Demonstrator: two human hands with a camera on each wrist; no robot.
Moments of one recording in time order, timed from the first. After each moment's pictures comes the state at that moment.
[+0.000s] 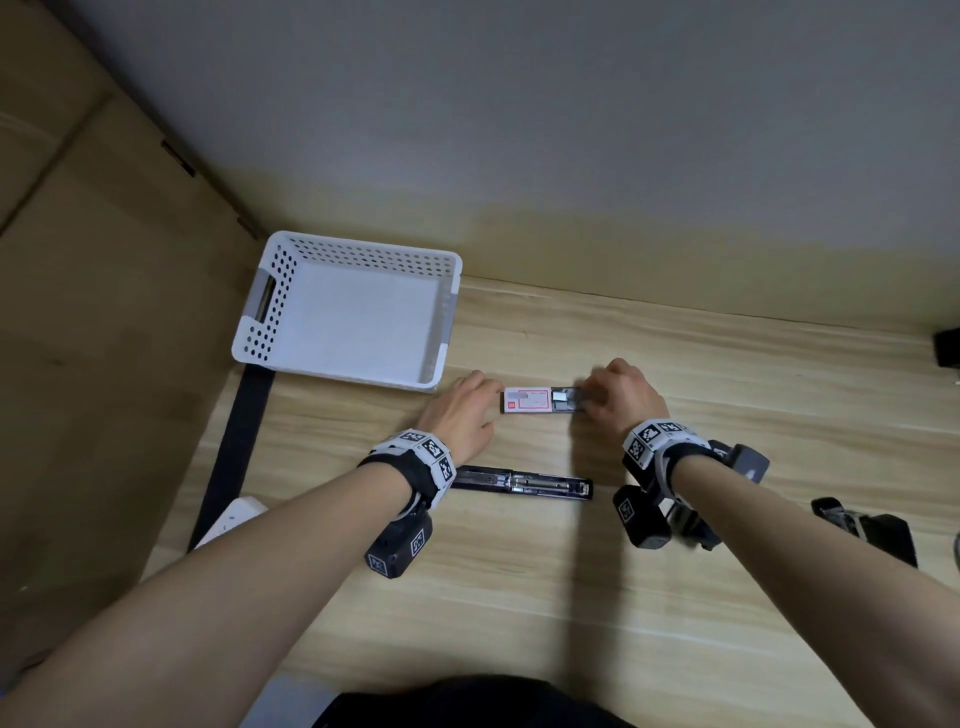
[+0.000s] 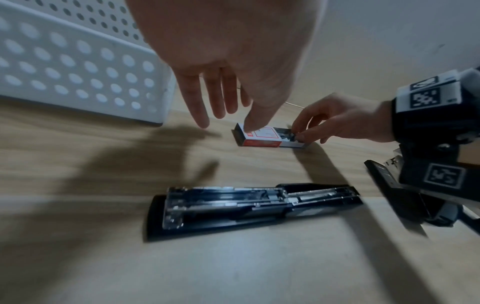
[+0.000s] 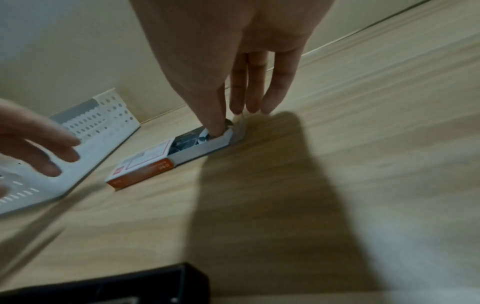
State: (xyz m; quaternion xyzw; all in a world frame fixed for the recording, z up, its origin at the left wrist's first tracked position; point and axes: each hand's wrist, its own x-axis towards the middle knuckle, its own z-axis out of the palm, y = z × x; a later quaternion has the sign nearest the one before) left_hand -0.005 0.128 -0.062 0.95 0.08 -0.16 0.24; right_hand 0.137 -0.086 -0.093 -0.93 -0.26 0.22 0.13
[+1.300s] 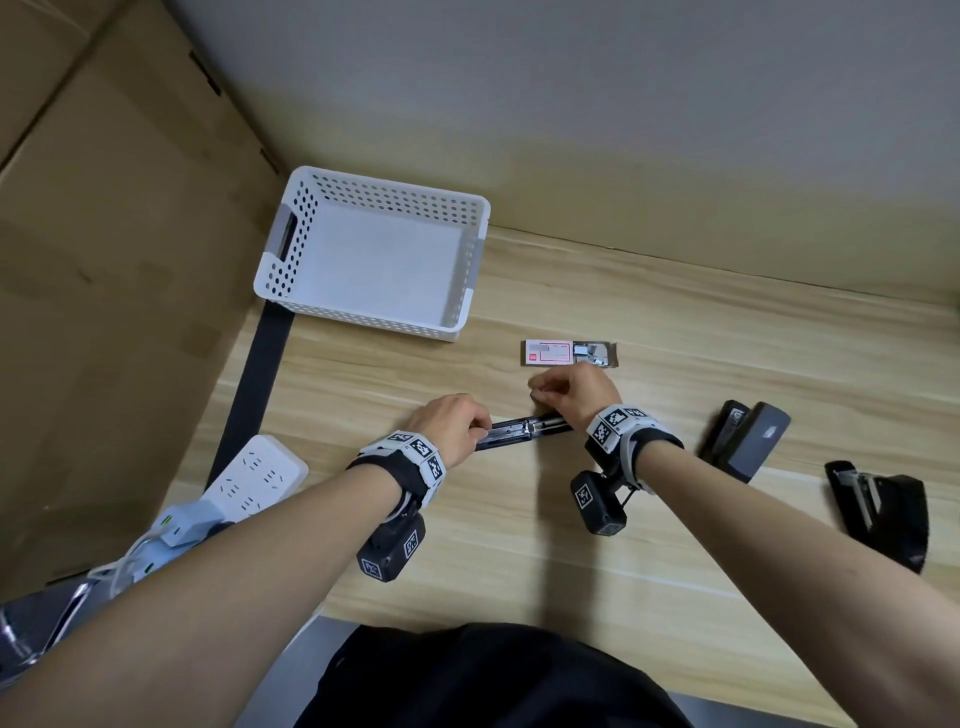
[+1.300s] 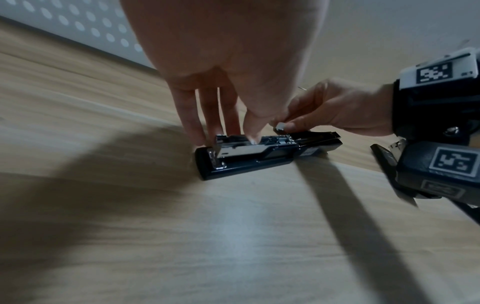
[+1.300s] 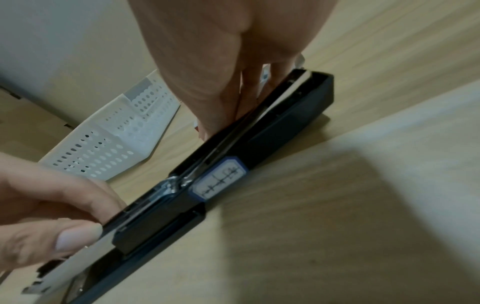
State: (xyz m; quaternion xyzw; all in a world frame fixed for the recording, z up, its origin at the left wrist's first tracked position) left_hand -0.080 0.127 -0.078 0.91 0.16 -0.26 0.27; right_hand 0.065 -0.042 -0.112 -0.88 -0.25 0.33 0.25
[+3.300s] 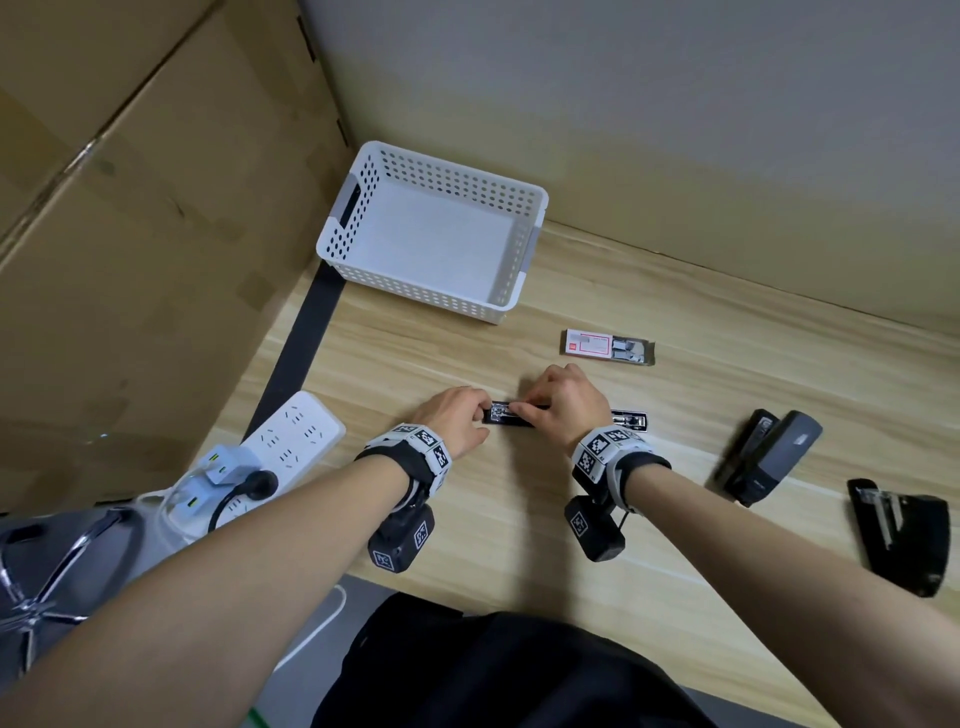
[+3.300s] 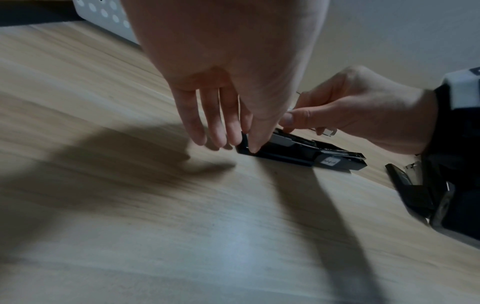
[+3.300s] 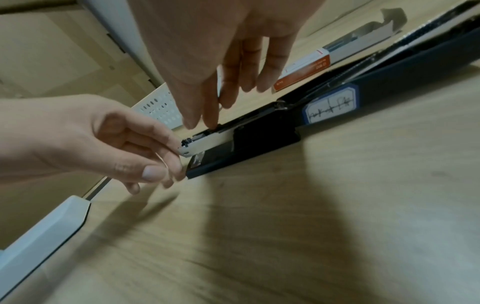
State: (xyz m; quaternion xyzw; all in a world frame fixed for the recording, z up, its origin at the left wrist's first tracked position) left_hand -0.133 0.144 -0.077 0.89 0.24 -0.21 0.31; right_hand -0.012 -0.007 -0.082 -0.89 -0.37 0.24 0.15
